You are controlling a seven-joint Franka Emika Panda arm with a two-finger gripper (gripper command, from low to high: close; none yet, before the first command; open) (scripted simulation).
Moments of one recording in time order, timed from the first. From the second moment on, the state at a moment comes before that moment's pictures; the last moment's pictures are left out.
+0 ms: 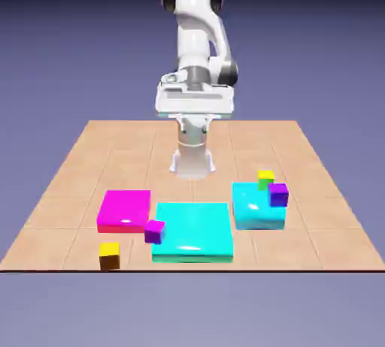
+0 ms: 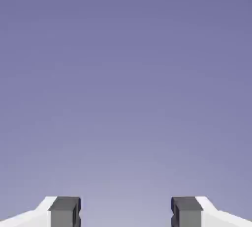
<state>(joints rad) -0.01 -0.53 0.00 -2.77 0.02 3.00 0.77</state>
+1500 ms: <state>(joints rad) -0.43 0.56 0.09 -1.84 0.39 2.03 1.24</state>
